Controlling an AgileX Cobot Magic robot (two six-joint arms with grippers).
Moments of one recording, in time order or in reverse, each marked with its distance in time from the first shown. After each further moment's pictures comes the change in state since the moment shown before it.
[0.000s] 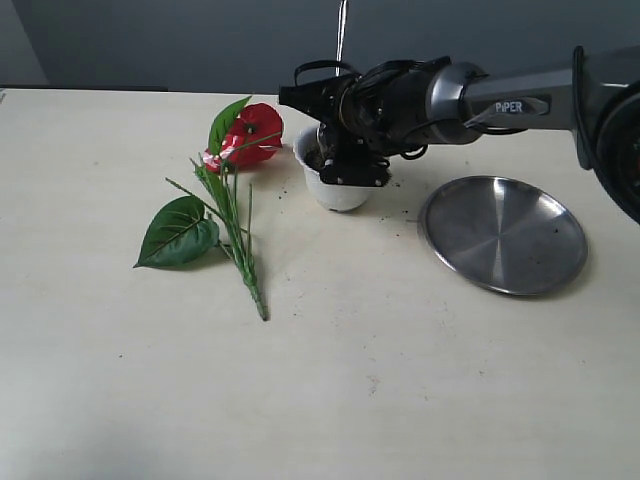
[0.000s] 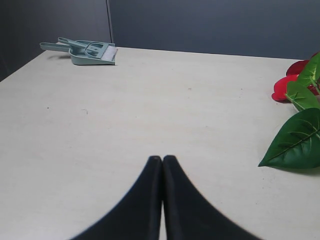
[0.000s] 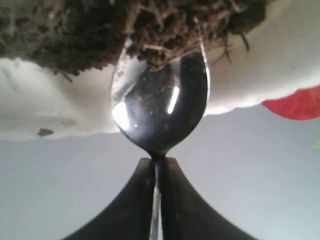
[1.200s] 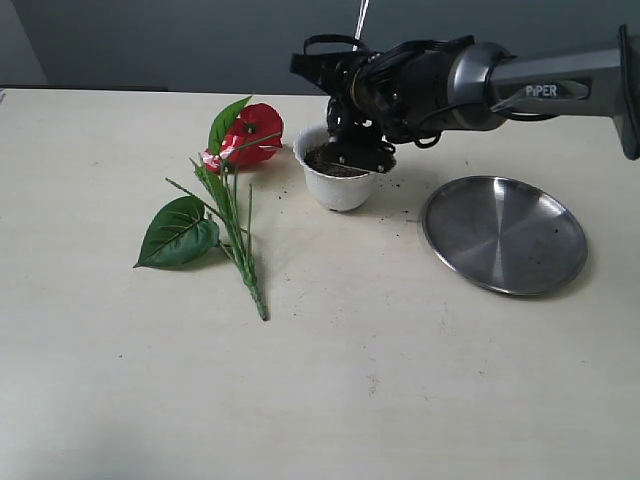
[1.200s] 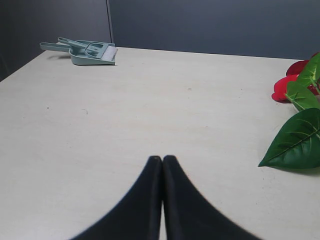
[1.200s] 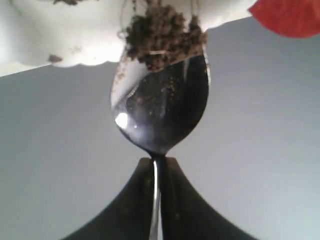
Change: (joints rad) left arm 0.000 0.000 0.000 0.000 0.000 0.000; right arm -0.011 -0.080 0.045 -0.058 0.062 0.204
